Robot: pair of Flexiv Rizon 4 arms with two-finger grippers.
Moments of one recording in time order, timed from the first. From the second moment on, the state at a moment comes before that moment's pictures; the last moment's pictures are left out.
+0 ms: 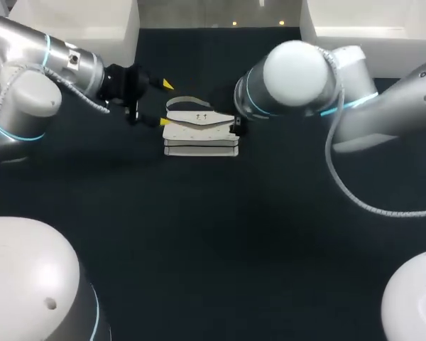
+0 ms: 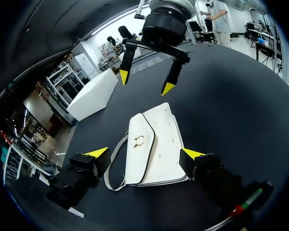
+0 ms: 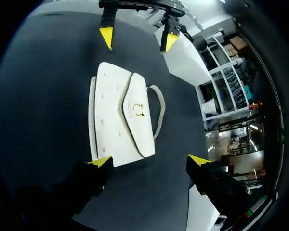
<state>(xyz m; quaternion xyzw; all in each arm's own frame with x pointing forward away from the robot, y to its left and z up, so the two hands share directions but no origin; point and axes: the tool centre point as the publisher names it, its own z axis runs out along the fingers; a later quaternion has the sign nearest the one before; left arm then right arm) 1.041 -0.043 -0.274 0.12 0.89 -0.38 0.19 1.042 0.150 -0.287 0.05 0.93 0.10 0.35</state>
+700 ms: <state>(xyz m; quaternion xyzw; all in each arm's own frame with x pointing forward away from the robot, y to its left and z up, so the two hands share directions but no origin) 1.032 -0.037 -0.260 0.14 0.94 -0.30 0.11 1.052 0.149 -0.270 0.04 0.96 0.09 0.25</state>
